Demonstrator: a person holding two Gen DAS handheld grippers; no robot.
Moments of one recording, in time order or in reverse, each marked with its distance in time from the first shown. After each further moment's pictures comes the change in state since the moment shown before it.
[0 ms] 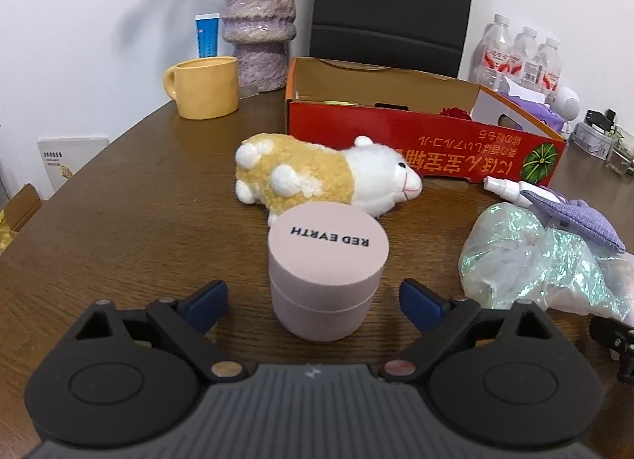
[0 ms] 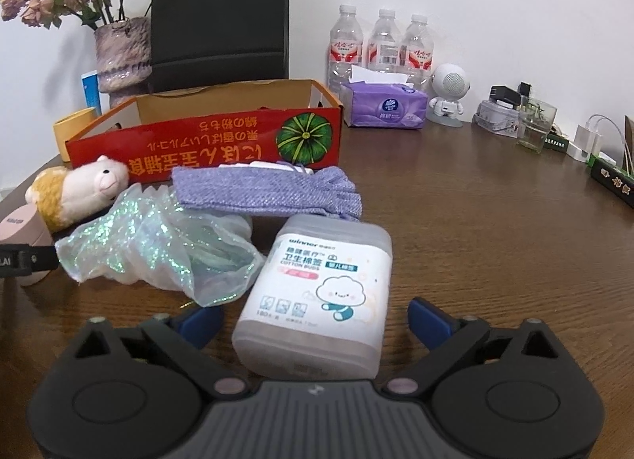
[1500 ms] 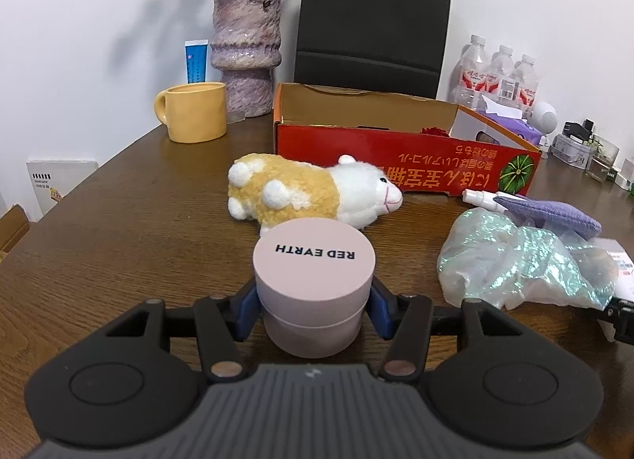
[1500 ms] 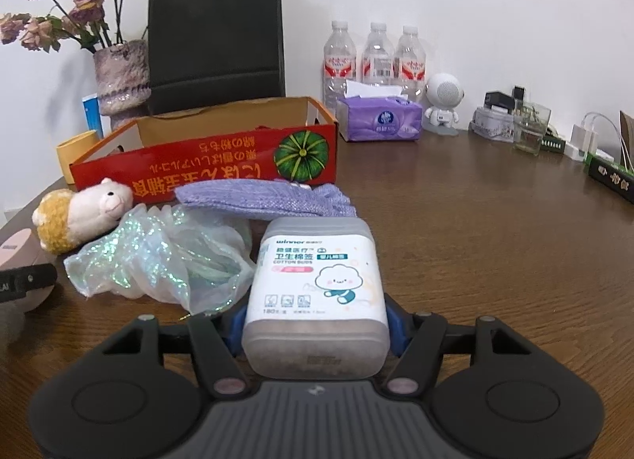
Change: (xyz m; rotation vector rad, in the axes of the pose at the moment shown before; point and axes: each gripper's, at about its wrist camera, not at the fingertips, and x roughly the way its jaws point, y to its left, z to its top) left arm -0.017 0.003 -0.011 0.028 -0.094 -0.049; right arm -0.008 -0.004 0.000 0.037 -0.055 0.025
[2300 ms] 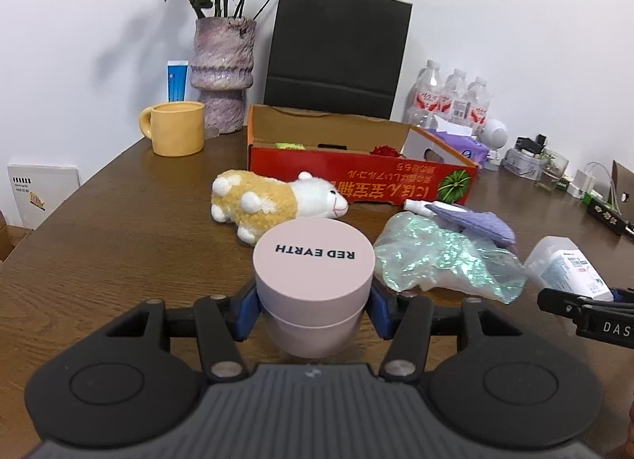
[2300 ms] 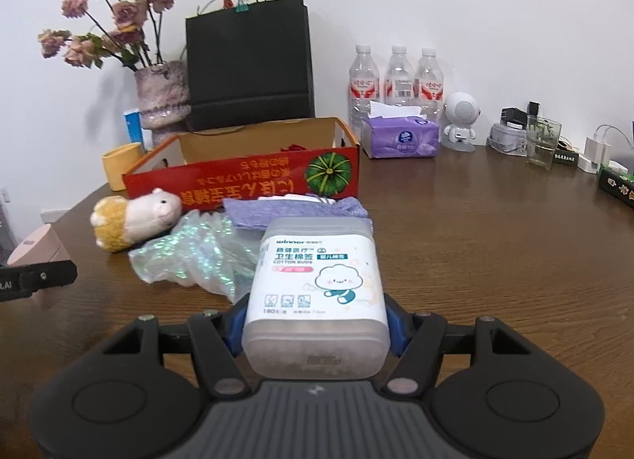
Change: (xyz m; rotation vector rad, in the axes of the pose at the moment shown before) left arm -0.073 0.001 -0.007 -0.012 -0.039 -0.121; right arm -0.058 -0.008 -0.005 -0.015 -0.028 0.109
